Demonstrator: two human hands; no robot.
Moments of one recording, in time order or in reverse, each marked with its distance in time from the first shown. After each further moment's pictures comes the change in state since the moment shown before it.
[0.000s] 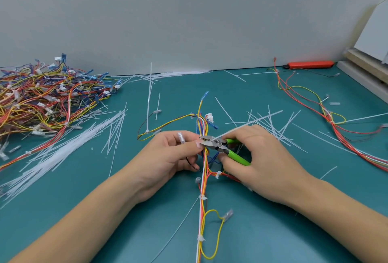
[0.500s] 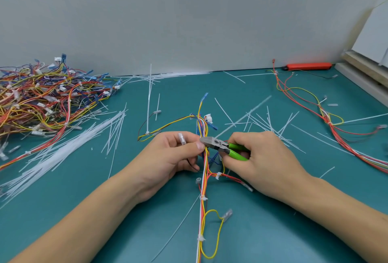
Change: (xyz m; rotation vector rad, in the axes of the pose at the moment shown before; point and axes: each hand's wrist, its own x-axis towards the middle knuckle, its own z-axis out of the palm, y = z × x) left_hand 0.000 0.000 0.000 0.033 0.011 0.008; right_hand 0.001 0.004 0.002 0.025 0.033 0.062
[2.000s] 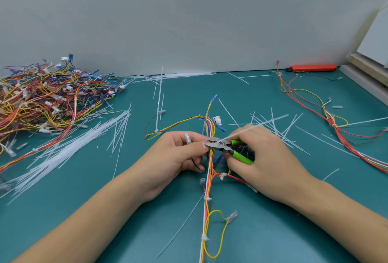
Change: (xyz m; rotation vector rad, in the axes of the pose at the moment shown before) left_hand -0.003 0.002 0.004 0.035 -0.002 -0.002; right_hand -0.001 -0.002 -0.001 -0.022 -0.004 -0.085
